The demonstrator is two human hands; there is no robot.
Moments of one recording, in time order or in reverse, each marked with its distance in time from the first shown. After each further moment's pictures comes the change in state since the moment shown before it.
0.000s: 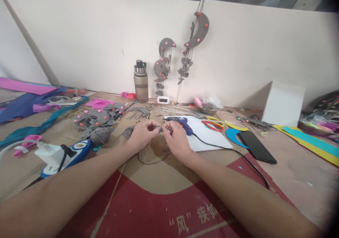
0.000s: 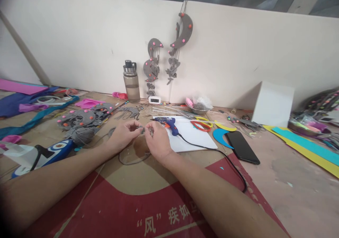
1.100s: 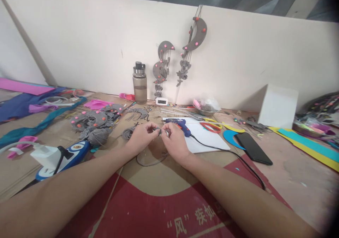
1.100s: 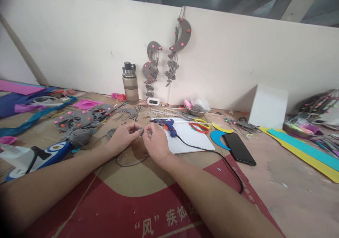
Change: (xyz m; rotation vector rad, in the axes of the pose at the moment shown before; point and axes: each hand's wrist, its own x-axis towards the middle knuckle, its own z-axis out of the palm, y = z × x) left_hand 0.001 -0.007 0.004 0.030 -0.018 0.014; right_hand 0.000 0.002 0.002 -0.036 0.020 0.009
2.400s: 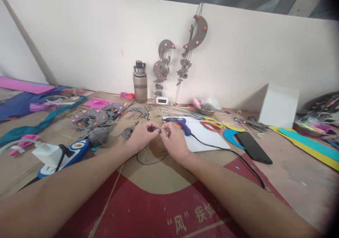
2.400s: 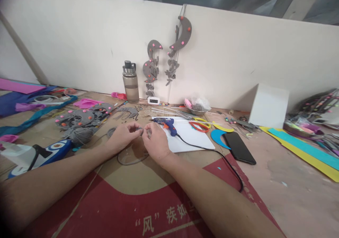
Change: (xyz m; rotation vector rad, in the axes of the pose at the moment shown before) left_hand 0.000 0.001 -0.002 0.001 -0.042 0.015; right_hand -0.001 0.001 0.001 -0.030 -0.012 -0.043
